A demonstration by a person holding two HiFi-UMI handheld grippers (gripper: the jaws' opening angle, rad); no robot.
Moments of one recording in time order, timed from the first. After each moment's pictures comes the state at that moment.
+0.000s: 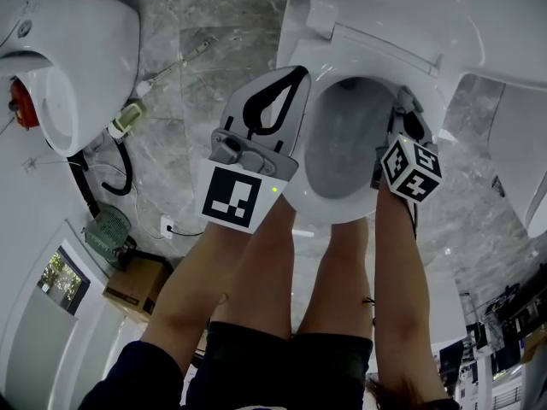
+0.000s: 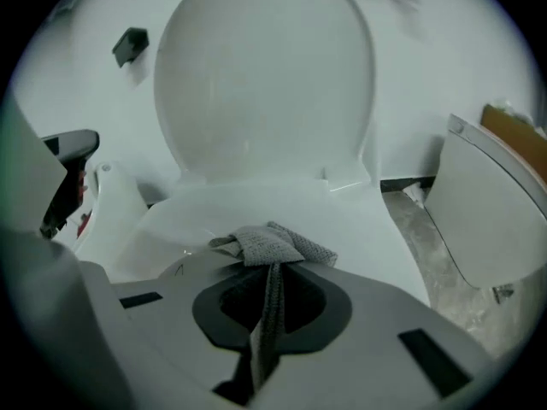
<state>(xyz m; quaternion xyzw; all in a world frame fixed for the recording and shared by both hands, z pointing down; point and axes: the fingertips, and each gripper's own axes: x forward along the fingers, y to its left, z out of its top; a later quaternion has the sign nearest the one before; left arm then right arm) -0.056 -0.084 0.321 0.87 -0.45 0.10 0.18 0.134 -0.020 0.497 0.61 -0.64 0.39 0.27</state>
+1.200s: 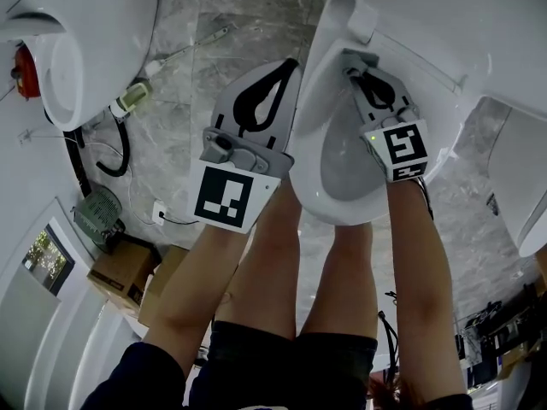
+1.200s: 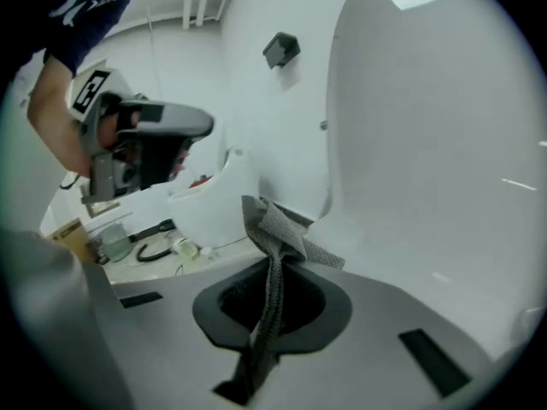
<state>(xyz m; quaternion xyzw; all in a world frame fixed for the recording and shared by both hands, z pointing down) -0.130 -0.083 0.314 0.84 -0.51 0.09 0.17 -0.052 -0.072 0.454 0.31 -0.90 0.19 0.24</state>
